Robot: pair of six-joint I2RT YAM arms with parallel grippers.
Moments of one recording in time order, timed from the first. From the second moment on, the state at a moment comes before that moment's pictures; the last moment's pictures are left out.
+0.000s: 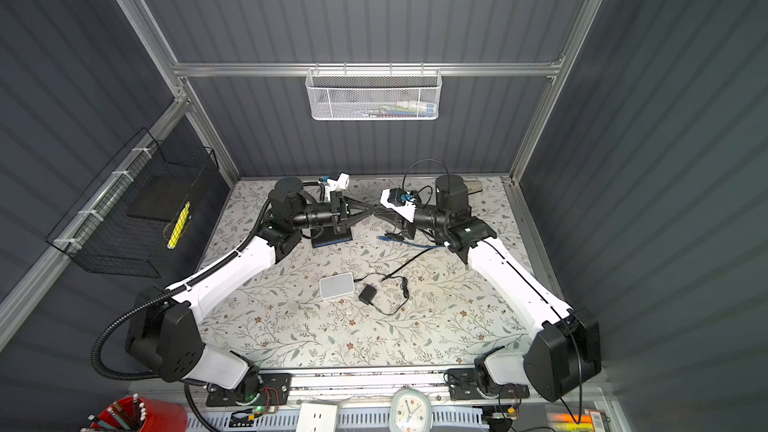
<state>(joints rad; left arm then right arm) -0.53 1.50 1.17 0.27 0.94 -1.31 0.42 1.35 1.16 -0.11 -0.81 -0.58</state>
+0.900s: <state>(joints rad) -0.37 1.28 1.15 -0.75 0.50 -0.19 0.37 1.05 0.93 -0.04 -0.78 -0.39</state>
